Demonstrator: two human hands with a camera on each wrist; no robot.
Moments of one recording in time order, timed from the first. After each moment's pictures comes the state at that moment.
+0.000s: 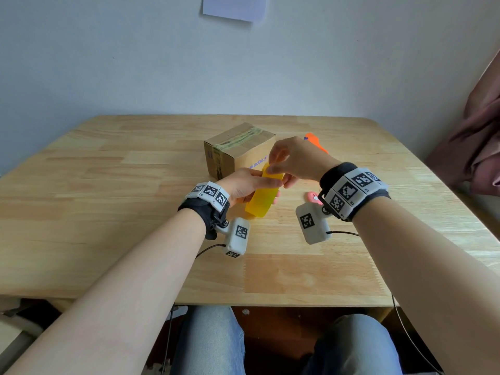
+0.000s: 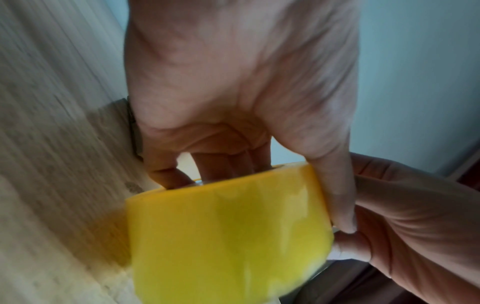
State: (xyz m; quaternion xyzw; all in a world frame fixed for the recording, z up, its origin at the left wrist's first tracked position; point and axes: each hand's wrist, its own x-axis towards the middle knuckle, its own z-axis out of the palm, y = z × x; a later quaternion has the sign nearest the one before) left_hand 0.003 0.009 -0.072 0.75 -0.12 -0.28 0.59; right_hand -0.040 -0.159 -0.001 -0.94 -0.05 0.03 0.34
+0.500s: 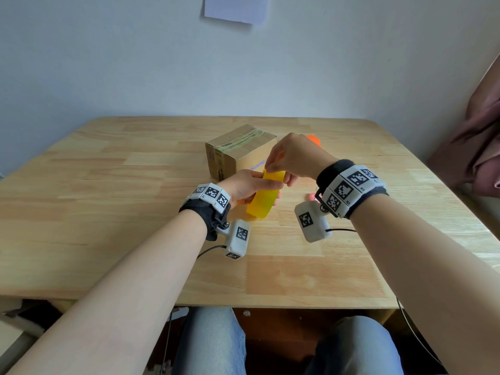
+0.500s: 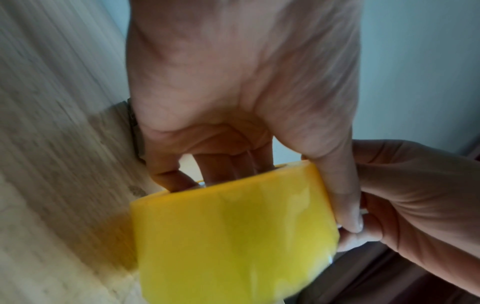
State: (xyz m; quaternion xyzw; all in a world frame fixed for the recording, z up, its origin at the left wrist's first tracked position) left_hand 0.001 0.010 -0.070 0.73 -0.12 -0.29 0.60; right_hand -0.040 -0.149 0.012 -0.96 -0.05 0.02 0.29
